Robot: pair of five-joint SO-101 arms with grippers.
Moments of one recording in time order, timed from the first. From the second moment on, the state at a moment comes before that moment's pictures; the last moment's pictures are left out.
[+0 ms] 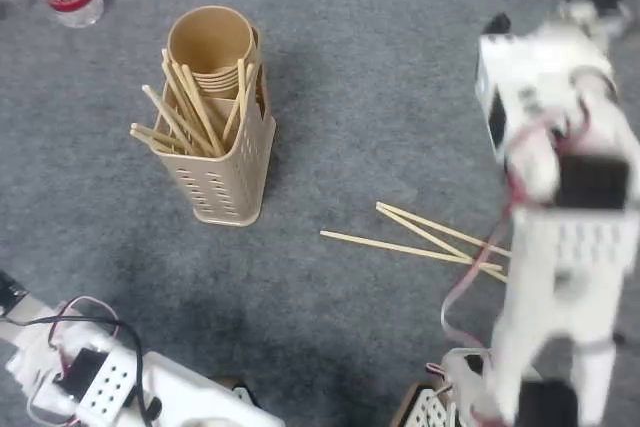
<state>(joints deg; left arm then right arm) -71.2 -72.1 95.5 36.0 -2.5 -2.1 -21.2 -11.0 65.3 5.7</state>
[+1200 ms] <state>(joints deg) -71.2 -72.1 95.5 36.0 -2.5 -12.6 -6.9 15.3 78.6 44.1</state>
